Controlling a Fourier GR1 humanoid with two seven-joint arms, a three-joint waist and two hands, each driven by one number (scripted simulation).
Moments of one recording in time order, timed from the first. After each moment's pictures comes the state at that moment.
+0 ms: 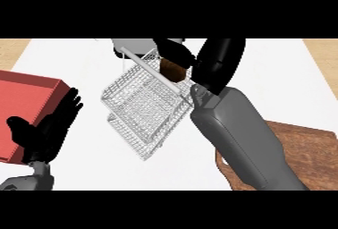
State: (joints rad) left arm -0.06 0.23 0.06 -1.56 0.12 -0.06 0.21; right arm -0.92 0.00 0.30 -1.37 1.08 -0.83 1.05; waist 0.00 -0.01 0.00
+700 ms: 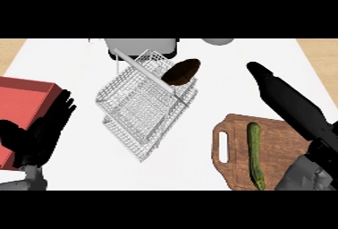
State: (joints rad) left arm -0.03 0.24 0.09 -1.59 0.13 -0.06 0.22; right arm -0.49 -0.04 0.18 -2.12 1.25 -0.66 1.13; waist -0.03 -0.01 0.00
